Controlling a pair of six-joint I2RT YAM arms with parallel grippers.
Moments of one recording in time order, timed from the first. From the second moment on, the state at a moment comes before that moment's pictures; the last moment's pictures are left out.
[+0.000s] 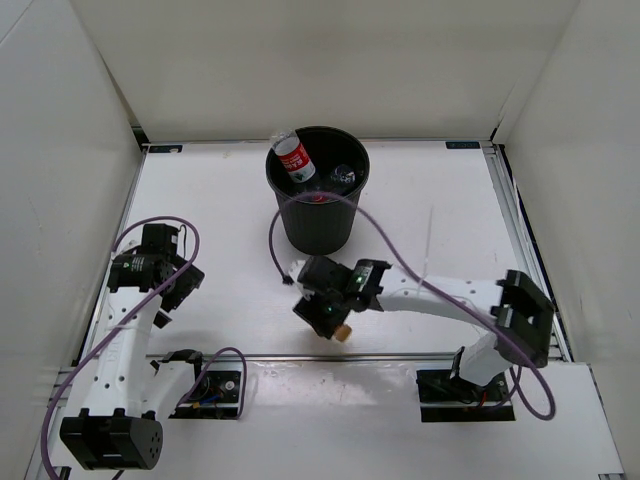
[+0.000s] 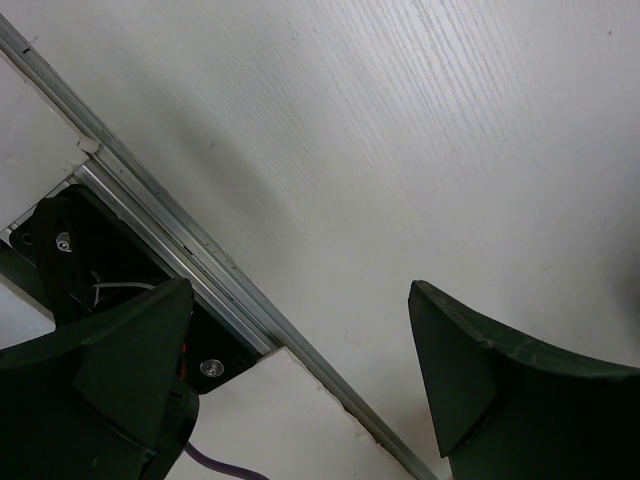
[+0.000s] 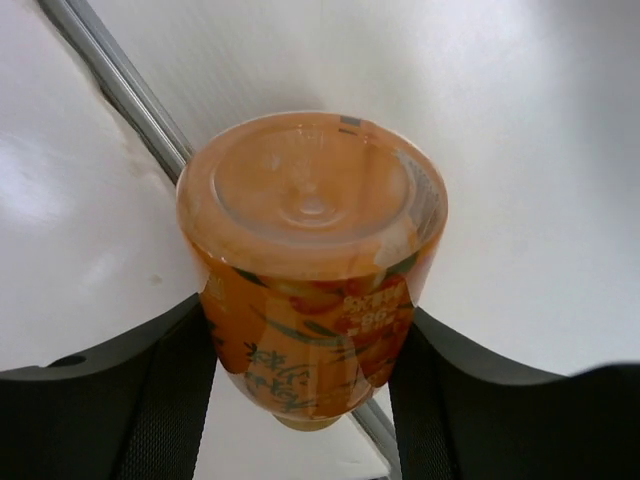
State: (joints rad) left arm 0.00 0.91 0.97 -1.31 -0.30 -0.93; right arm 1.22 1.57 1.06 -0.67 -0.07 0.16
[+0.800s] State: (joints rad) left arm 0.00 0.94 0.95 -1.31 -0.25 -0.97; right arm 0.76 1.77 2.15 -0.84 0.07 0.06
